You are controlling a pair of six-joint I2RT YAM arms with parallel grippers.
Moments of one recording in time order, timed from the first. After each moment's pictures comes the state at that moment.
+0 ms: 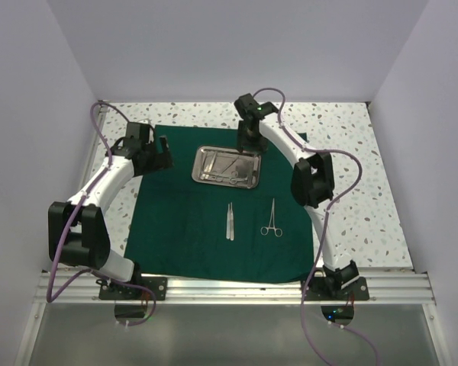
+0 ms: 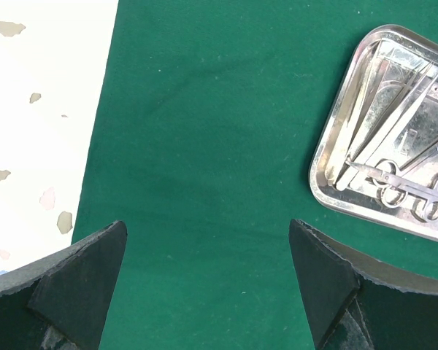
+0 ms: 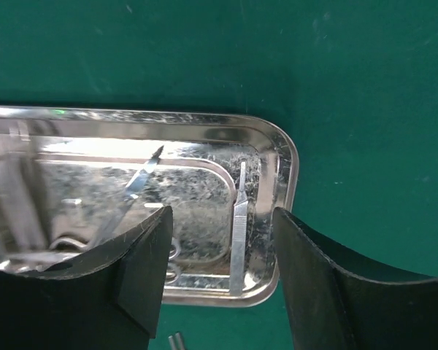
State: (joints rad) left arm -0.12 1.51 1.11 -0.52 -0.06 -0.38; right arm 0.50 2.43 2.34 -1.10 0.20 0.60
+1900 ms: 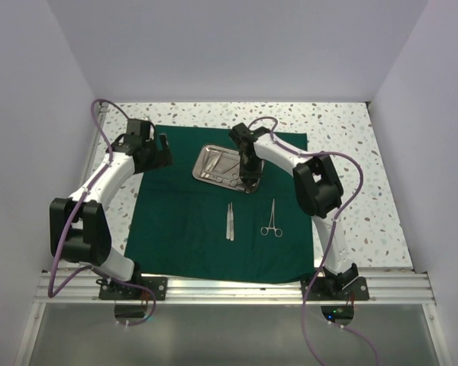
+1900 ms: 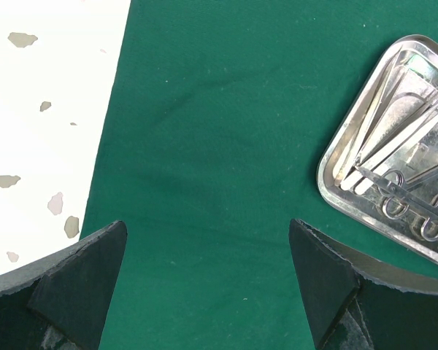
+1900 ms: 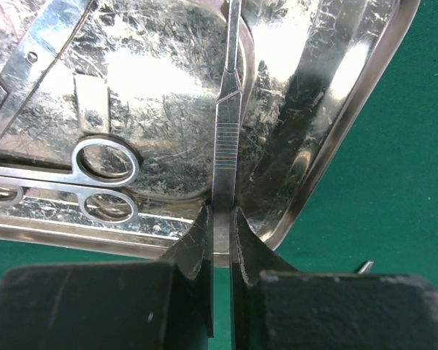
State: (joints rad) left arm -0.12 1.54 1.15 -0.54 -0.08 -0.38; right arm 0.59 2.25 1.82 -0.98 0.12 0.67
